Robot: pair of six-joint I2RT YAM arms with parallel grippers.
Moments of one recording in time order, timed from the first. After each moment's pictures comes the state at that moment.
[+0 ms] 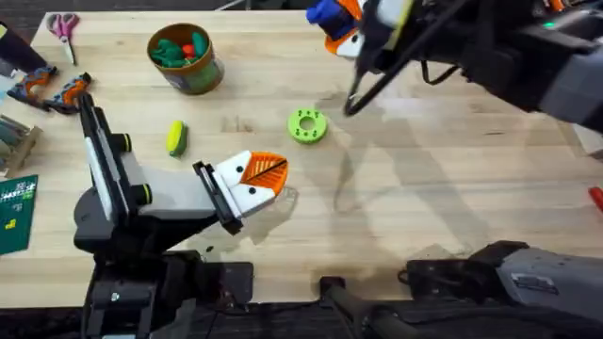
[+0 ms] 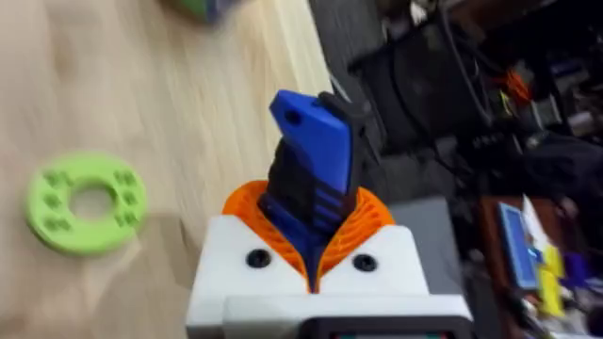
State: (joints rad) left arm 0.03 0.01 0.04 -0.16 1.06 0.06; right arm 0.40 1.37 1.01 -0.09 -0.33 -0.99
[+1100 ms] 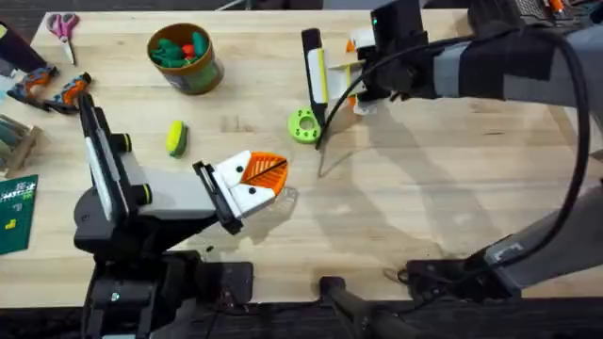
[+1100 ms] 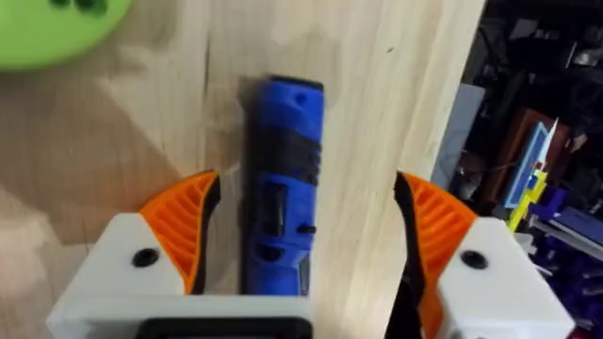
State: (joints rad) left arm 0.03 0.01 0.04 -0.16 1.06 0.06; right arm 0.38 1.81 1.05 -0.05 0.09 -1.38
